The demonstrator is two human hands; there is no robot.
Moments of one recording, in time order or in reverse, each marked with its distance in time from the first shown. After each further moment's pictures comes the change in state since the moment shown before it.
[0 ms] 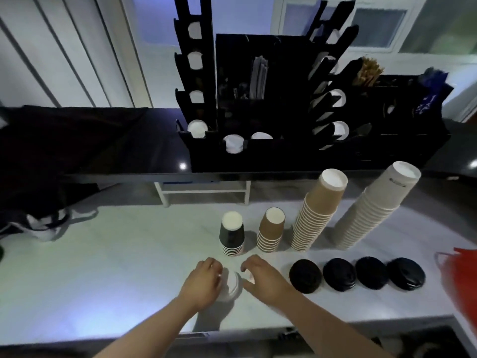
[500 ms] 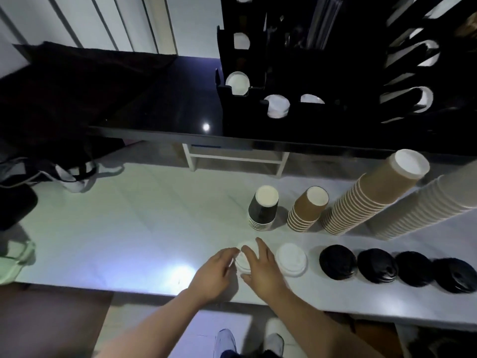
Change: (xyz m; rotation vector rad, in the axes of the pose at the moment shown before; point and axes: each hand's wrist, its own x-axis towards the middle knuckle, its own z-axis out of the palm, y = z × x) left_hand -0.039 -0.041 0.039 -0.471 0.030 -0.077; right_hand 0.025 -0.032 0.098 -0.186 -0.086 0.091
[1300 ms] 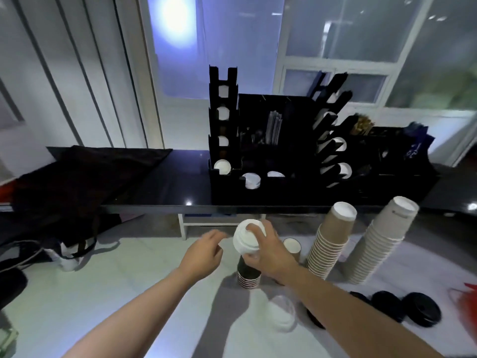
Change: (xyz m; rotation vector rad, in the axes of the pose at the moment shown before) left_hand 0.060 0.097 -0.160 0.307 0.315 0.271; right_hand 0.009 -0.033 -0.203 0.109 0.468 -0.159
